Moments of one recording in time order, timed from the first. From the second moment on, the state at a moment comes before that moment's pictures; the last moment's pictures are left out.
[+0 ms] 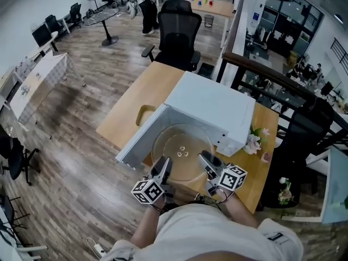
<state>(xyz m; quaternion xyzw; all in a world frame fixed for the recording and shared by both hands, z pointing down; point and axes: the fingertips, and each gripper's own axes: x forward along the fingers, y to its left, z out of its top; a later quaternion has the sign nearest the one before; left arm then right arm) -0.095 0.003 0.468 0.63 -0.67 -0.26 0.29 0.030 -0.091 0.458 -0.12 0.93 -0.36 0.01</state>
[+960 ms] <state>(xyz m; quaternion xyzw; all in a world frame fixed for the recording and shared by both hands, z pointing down) -0.090 -0.004 0.429 0.63 -0.69 -0.26 0.25 0.033 -0.100 0.422 -0.09 0.93 -0.34 0.05</state>
